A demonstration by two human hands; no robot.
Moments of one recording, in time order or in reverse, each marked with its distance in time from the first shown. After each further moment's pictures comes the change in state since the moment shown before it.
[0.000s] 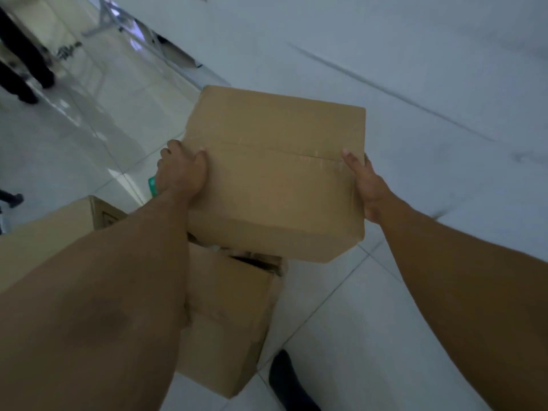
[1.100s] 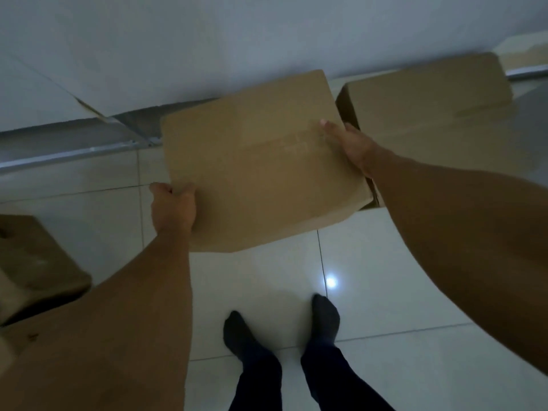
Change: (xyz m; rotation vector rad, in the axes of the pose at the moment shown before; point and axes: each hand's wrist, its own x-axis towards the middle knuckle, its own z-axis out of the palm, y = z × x) left_hand -0.481 0.185 0.385 0.075 -0.633 0.257; right_hand -0.346 0.262 -0.536 0.033 0.693 0.319
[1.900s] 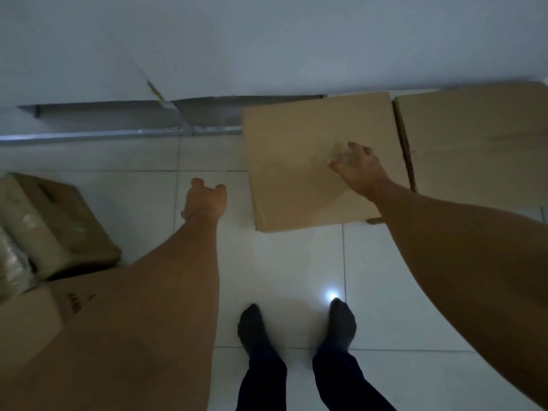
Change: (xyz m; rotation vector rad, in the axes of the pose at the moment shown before) left_hand 0.026 -0.038 -0.036 0.059 -0.125 -0.069; right_hand -0.025 0.005 0.084 -0.674 0.161 -0.100
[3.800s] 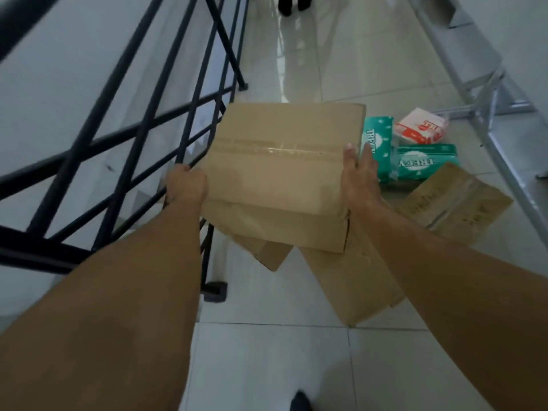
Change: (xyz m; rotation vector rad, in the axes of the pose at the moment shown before) left_hand -0.301 -0.624 -0.452 -0.769 1.072 -1.076; right_hand -0.552 -0.512 0.421 0.025 -0.792 -0.960
